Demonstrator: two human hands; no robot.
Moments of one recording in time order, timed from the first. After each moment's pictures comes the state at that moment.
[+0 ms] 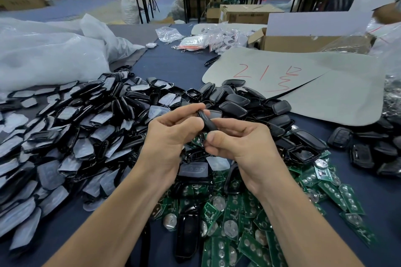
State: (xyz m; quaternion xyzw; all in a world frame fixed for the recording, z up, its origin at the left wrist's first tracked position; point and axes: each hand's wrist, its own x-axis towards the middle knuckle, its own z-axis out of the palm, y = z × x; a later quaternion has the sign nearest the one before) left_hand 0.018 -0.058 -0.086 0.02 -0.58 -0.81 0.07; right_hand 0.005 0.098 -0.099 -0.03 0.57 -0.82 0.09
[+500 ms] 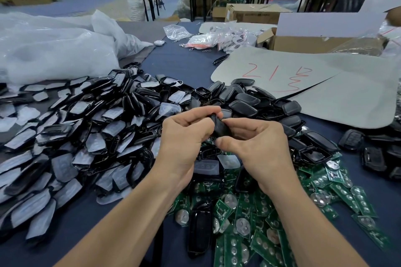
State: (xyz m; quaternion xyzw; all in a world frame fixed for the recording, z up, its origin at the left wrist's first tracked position) left_hand 0.017 -0.044 -0.088 0.07 -0.60 -0.79 0.10; right_hand 0.005 0.098 -0.102 -0.07 0.73 -0.68 -0.02
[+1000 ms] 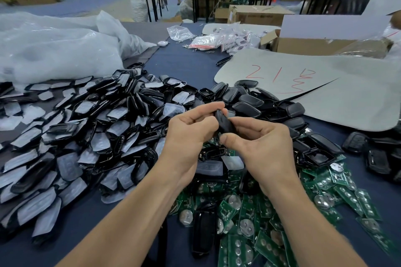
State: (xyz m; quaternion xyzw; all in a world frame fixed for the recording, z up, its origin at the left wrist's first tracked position) left_hand 0.015 -0.052 -0.088 0.05 -0.58 -0.81 0.06; right_hand 0.008 0.092 -0.103 -0.06 0.73 -0.68 -0.06
